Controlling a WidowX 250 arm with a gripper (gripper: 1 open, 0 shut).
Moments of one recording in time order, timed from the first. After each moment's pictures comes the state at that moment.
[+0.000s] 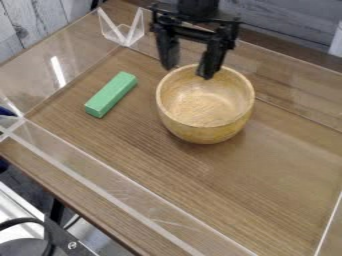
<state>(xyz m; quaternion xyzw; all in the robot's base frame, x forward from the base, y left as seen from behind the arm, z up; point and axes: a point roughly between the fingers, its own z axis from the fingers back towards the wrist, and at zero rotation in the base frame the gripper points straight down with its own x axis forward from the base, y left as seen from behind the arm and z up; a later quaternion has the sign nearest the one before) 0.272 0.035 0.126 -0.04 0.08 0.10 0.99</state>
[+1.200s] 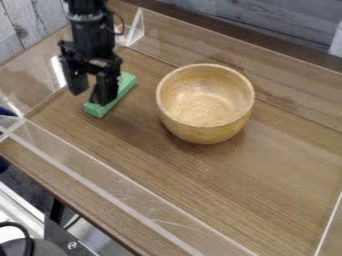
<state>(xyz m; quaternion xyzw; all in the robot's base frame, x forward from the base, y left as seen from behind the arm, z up) 0.227 0.154 0.056 -0.02 0.09 0.04 0.99</state>
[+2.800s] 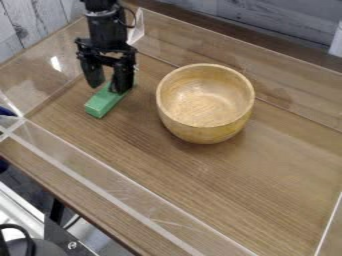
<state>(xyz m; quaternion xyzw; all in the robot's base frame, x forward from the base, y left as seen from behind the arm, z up) 0.260 0.161 0.049 -0.06 0.09 0.07 0.99</state>
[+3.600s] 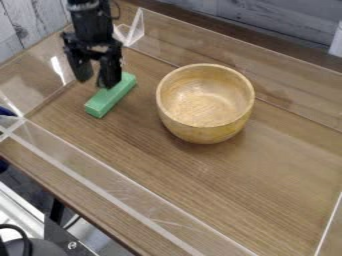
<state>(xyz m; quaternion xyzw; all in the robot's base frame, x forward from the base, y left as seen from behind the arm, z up) 0.266 0.159 0.051 -0.05 0.05 0.05 1.00</state>
